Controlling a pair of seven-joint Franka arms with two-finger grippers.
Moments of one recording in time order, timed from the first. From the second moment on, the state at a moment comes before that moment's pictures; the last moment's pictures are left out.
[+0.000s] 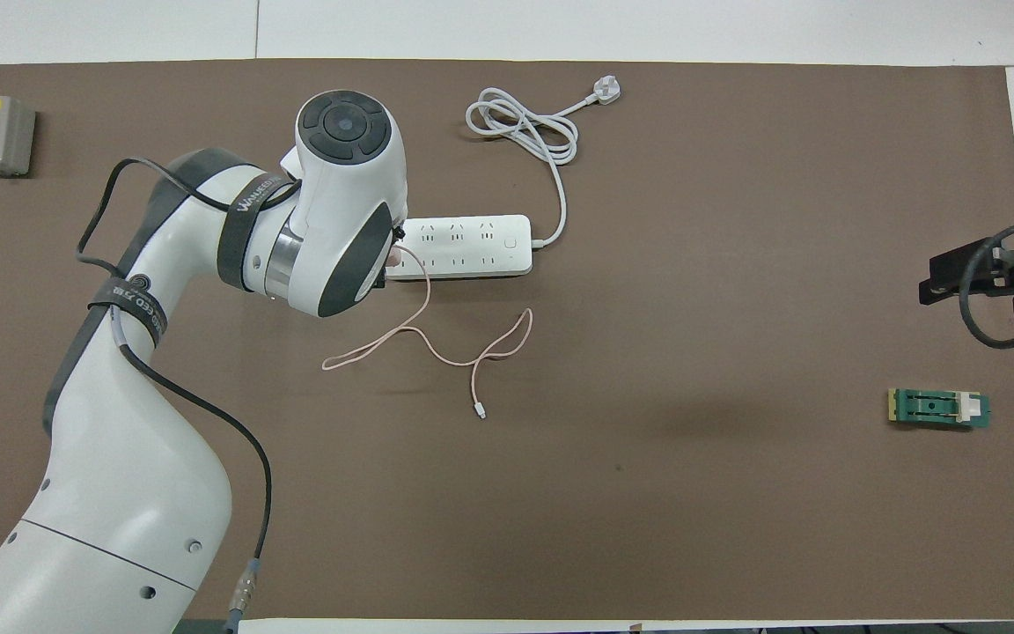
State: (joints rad) left arm -0.60 0.52 0.14 -1.50 0.04 1.92 -2.03; right arm 0.10 -0.01 -0.18 -1.67 0.06 1.53 0.07
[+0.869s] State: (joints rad) left arm -0.60 0.53 0.14 -1.50 0.04 1.97 -2.04; right arm 0.10 -0.01 -0.18 -1.67 0.06 1.53 0.07
